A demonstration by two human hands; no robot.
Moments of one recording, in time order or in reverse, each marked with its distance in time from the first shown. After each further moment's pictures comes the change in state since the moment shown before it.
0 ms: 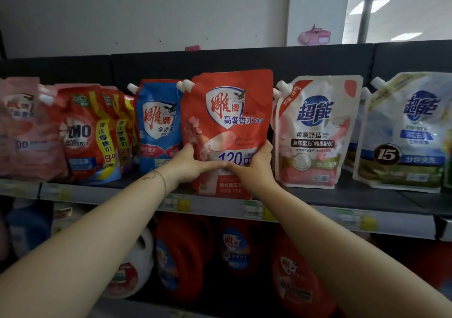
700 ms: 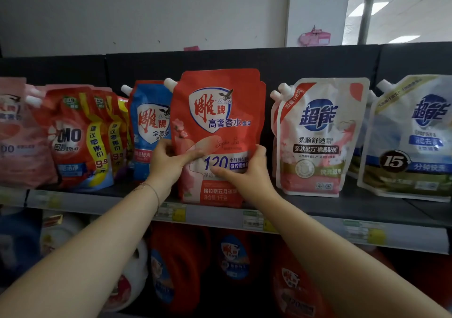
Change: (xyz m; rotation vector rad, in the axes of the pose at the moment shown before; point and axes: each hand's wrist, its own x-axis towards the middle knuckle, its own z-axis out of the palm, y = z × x) left_hand 0.032 -0.029 0.002 -0.430 0.464 0.094; right_hand 0.010 0.008 0.008 0.051 -0.059 -0.068
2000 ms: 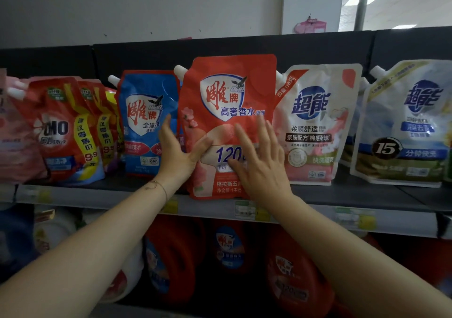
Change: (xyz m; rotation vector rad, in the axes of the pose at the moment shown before) left_hand -0.015 -0.005 0.029 0.146 -0.059 0.324; right_hand -0.021 0.007 -0.040 -0.841 0.237 -0.681
